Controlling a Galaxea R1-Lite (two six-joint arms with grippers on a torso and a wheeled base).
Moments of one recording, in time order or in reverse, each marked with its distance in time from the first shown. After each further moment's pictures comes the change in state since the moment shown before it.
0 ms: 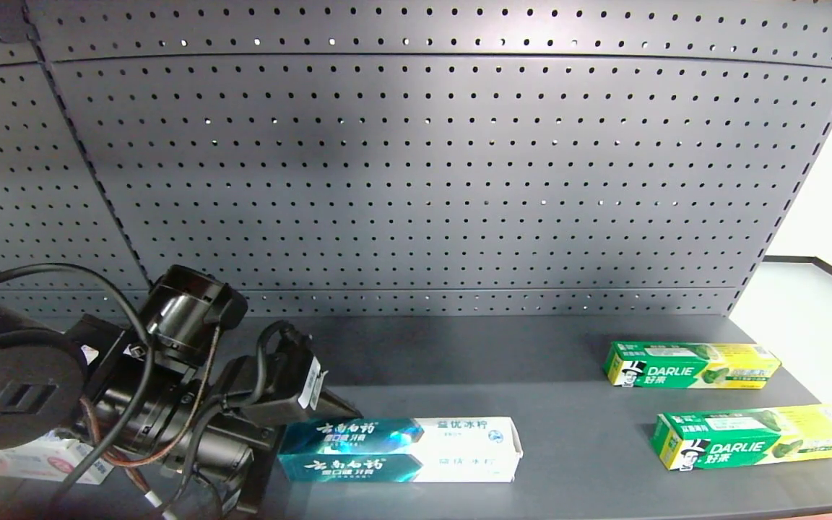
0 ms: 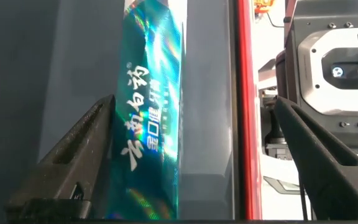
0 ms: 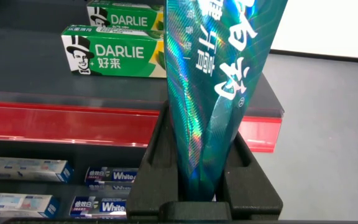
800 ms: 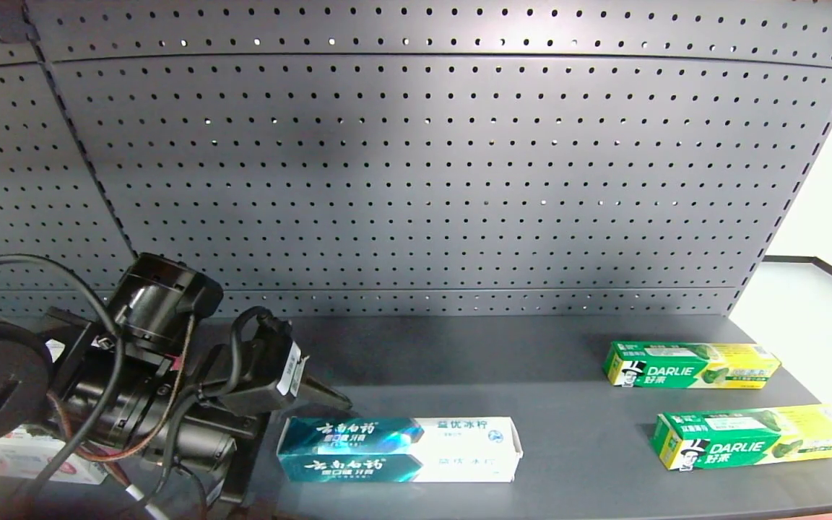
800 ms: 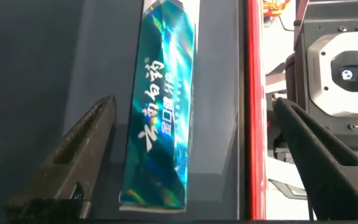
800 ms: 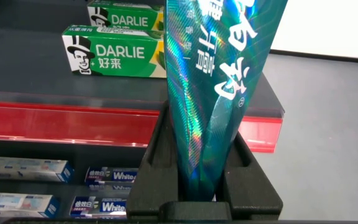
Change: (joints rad) left arm 0.037 -0.045 -0.001 -0.001 0.002 -0.003; right arm 0.000 0.000 0.000 0.000 -0.001 0.000
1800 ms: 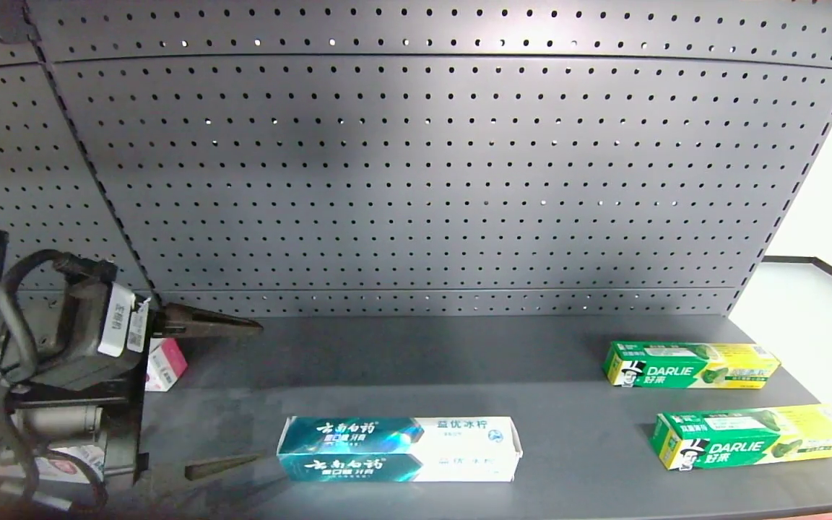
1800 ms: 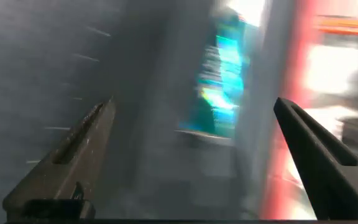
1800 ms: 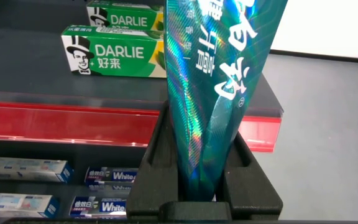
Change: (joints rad) left arm 0.196 -0.298 0.116 -0.203 0.021 -0.038; right arm 0.000 0.000 0.000 0.000 0.000 0.000
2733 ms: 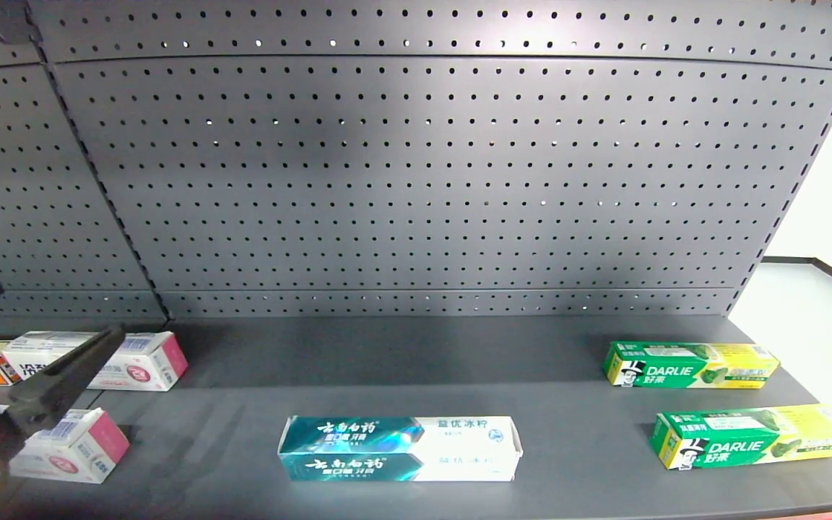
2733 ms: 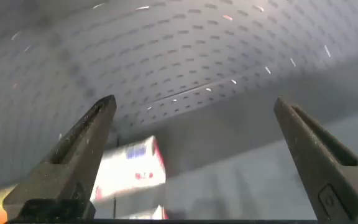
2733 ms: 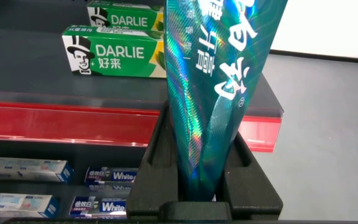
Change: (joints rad) left arm 0.008 -0.414 0.382 -0.604 0.753 -0.732; right arm 0.000 0.000 0.000 0.000 0.000 0.000
